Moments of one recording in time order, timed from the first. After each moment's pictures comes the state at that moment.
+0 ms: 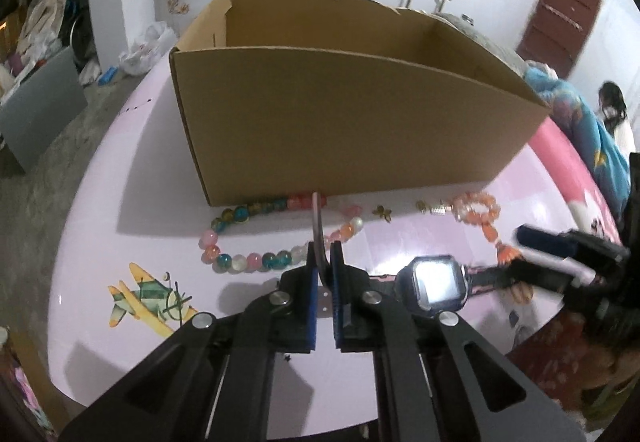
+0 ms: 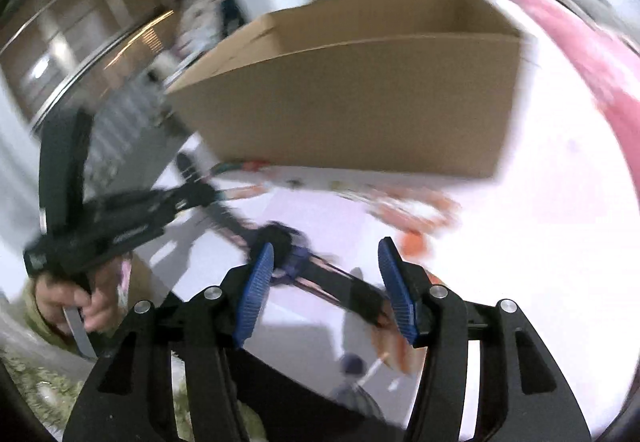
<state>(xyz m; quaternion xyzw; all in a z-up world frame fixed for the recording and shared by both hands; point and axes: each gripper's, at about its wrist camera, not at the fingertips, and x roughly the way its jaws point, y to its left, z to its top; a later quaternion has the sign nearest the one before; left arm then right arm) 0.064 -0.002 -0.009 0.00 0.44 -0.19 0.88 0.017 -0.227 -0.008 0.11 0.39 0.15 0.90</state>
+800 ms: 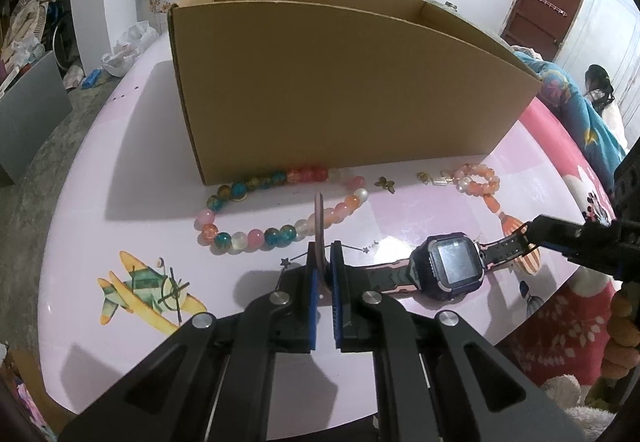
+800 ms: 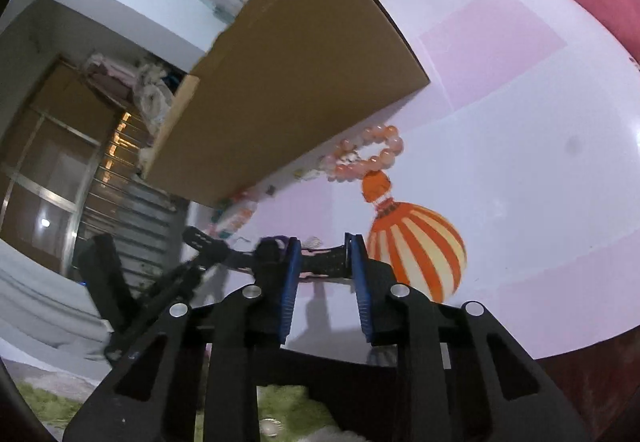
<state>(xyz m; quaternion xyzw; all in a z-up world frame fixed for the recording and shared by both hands) 0.063 0.008 -0.023 0.01 0.45 -0.22 0.87 0.021 -0.245 -0.045 0.33 0.42 0.11 0.84</state>
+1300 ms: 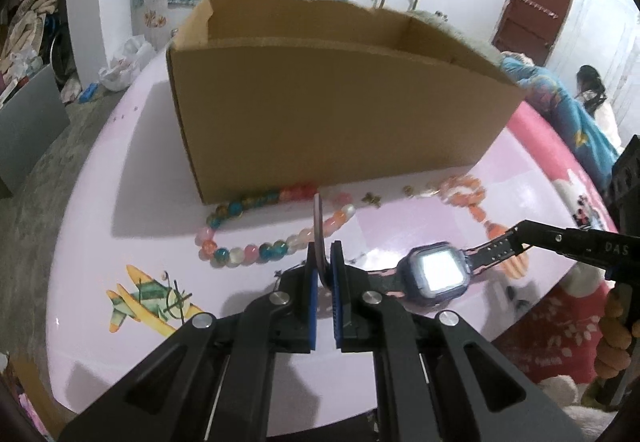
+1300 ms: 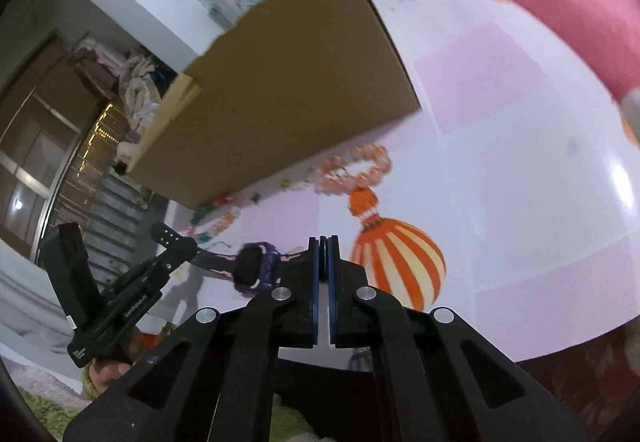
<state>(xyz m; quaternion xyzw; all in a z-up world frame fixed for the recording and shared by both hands) 0.054 0.004 -0.005 0.01 0.42 -0.23 0.88 0.004 -0.250 -0.025 0.28 0.40 0.08 0.87</state>
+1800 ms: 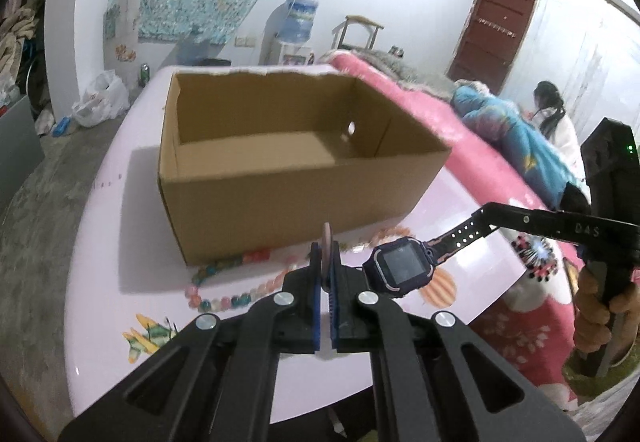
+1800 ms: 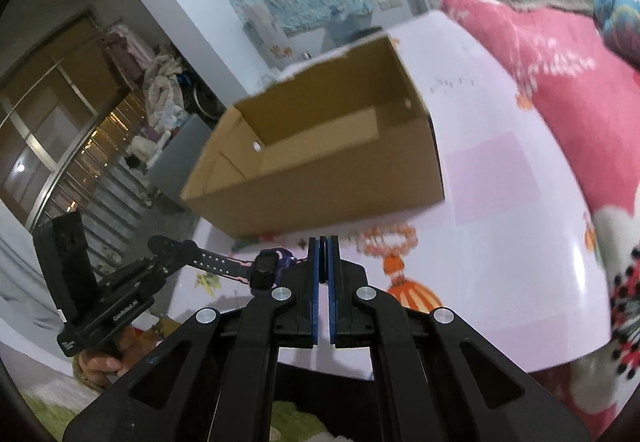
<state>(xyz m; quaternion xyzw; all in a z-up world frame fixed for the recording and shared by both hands) 0.042 0.005 0.064 -0.01 0.37 -0.30 0.88 -0.003 -0.242 0.048 0.22 0.34 0.10 0.91</state>
